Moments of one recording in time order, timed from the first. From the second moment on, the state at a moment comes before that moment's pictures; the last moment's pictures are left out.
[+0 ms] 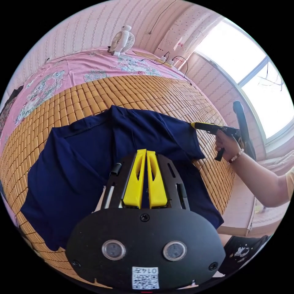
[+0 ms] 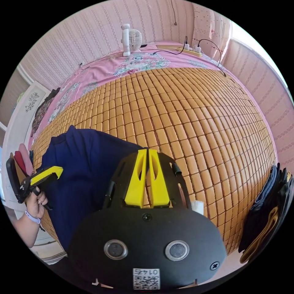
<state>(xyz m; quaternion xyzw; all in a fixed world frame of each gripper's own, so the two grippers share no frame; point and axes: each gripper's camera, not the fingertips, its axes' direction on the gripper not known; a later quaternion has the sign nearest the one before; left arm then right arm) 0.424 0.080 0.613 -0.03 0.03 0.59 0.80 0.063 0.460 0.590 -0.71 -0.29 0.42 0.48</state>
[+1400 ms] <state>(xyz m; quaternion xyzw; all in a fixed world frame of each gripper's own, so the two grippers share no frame) 0.142 0.025 0.462 0.16 -0.03 0.33 0.93 -0.010 0.260 0.617 -0.57 -0.45 0.43 0.54</state>
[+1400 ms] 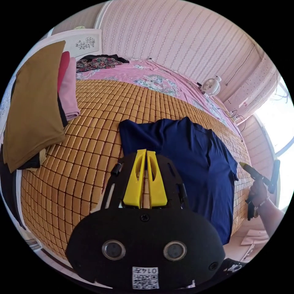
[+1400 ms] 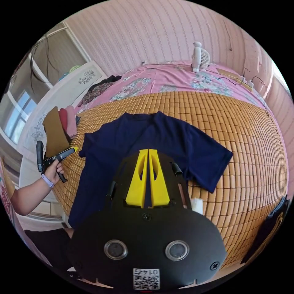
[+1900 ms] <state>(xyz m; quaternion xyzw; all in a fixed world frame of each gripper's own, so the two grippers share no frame) 0.083 0.004 0.476 0.14 0.00 0.30 0.94 -0.205 0.097 0.714 -0.48 -0.66 0.32 0.48</state>
